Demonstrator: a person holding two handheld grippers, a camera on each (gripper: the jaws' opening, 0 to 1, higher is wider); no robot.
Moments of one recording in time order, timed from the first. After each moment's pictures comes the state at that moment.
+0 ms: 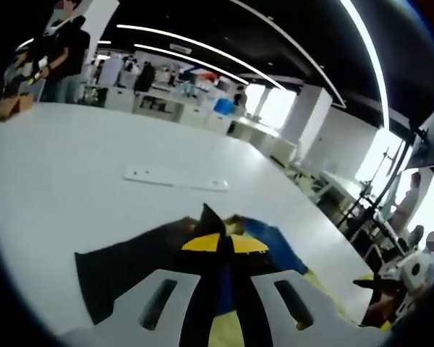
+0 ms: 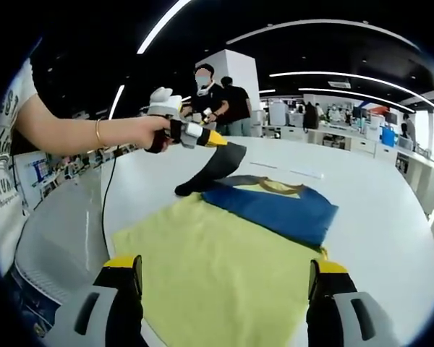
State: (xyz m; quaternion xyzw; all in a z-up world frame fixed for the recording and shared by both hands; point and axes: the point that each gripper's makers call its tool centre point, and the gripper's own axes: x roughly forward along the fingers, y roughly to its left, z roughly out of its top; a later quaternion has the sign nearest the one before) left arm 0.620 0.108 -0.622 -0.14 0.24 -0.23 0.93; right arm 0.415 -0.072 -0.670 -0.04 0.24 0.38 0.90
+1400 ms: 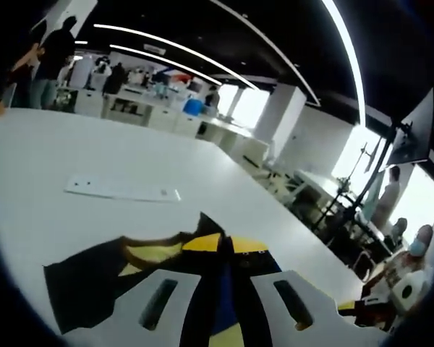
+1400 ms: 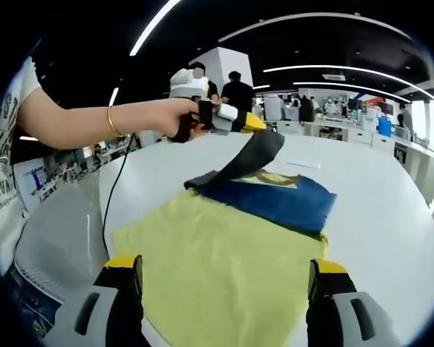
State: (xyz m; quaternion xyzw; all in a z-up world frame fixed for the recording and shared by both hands) left arm 0.642 0.000 -0.603 -0.15 0.21 -0.31 0.91; right arm 0.413 -0.079 -0.681 -0.02 0.25 0.37 0.90
